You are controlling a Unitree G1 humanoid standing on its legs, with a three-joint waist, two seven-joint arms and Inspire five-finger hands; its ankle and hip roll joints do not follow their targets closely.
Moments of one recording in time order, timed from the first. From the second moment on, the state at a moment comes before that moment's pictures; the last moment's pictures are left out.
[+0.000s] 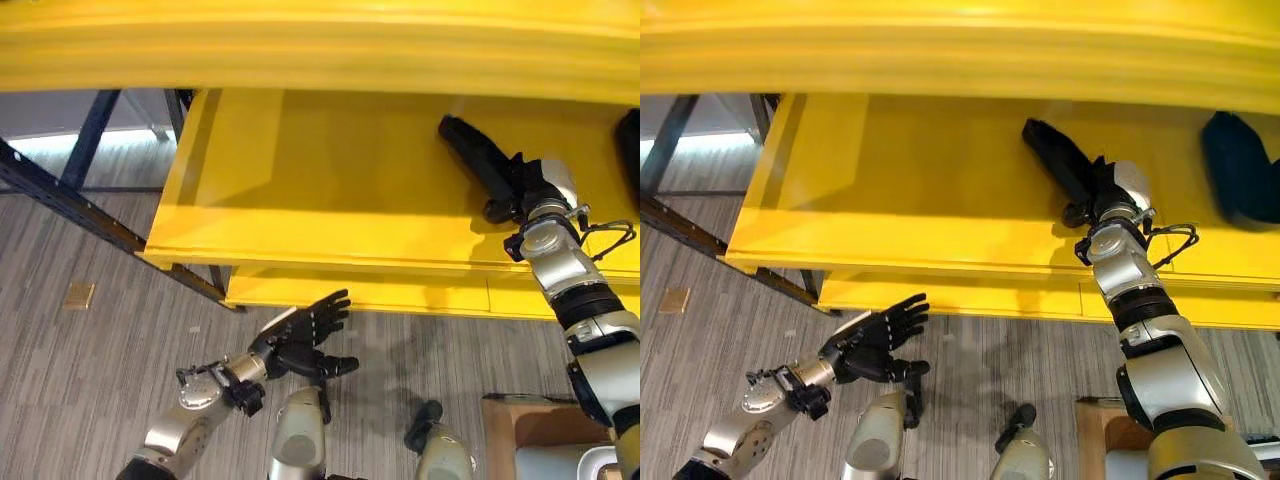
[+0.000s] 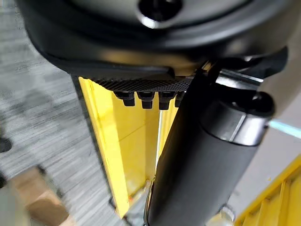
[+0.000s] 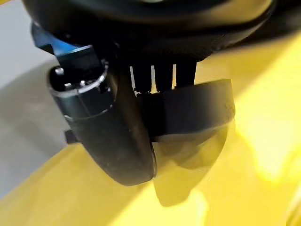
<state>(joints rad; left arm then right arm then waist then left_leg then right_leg) -0.03 0.61 -0.31 0.01 -0.70 0.04 -0.39 -0.93 -0.65 0.35 0.79 0.02 0.29 -0.31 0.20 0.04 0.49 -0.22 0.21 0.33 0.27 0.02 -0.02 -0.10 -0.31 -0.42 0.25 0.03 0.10</state>
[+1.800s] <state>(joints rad) -0.13 0.61 -0.45 -0.04 -0.74 0.15 -0.24 -1.21 -0.65 0.36 0.93 0.28 0.39 -0.39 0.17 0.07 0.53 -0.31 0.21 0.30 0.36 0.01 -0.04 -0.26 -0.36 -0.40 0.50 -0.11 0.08</state>
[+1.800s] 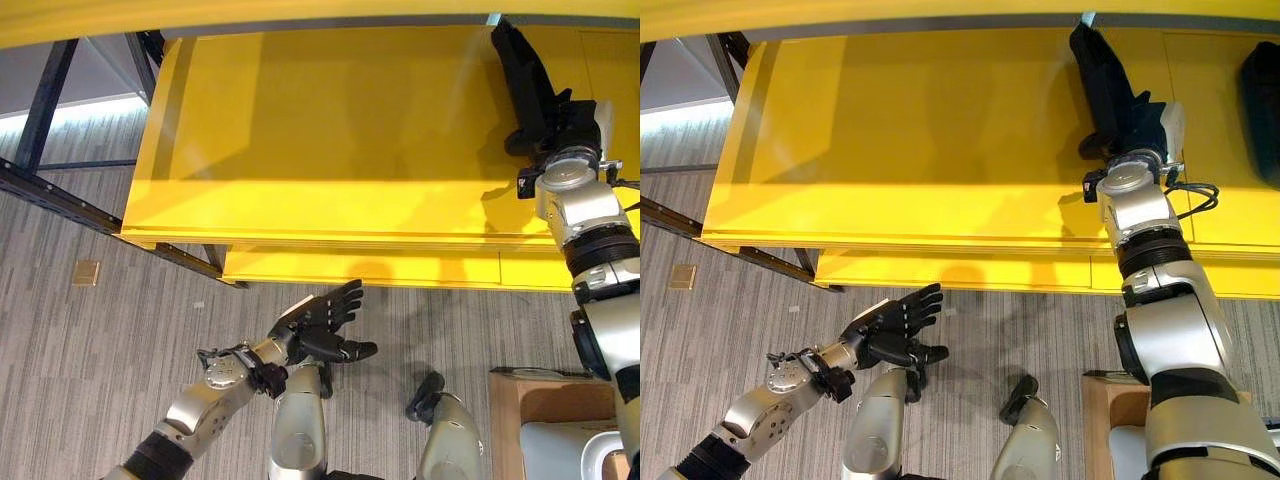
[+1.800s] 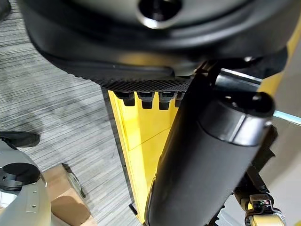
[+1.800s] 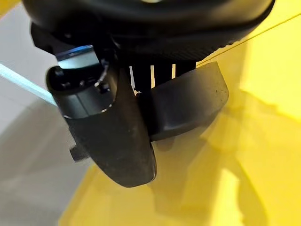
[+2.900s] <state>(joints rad) -0.13 0.61 -0.45 -0.04 -0.70 0.20 -0.27 -1.14 -0.59 0.30 0.90 0.44 0.35 -0.29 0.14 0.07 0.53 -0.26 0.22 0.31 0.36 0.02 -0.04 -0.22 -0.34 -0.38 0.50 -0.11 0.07</state>
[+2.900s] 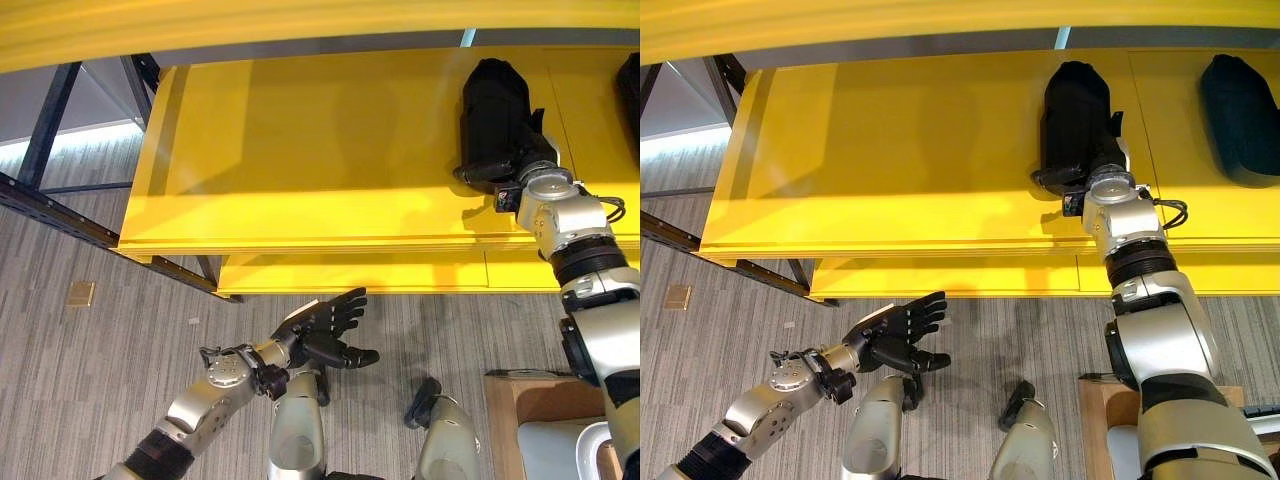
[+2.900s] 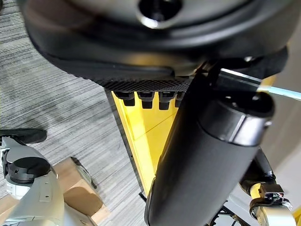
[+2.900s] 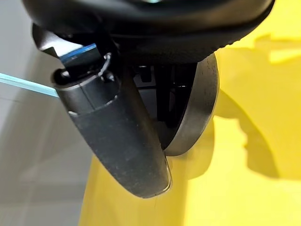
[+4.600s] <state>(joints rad) -0.05 0.60 -0.41 -0.07 -0.66 0.13 -0.28 -0.64 -0.62 0.37 0.20 0.09 0.17 -0.28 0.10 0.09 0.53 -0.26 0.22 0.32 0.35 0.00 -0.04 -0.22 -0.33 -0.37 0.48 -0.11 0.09</state>
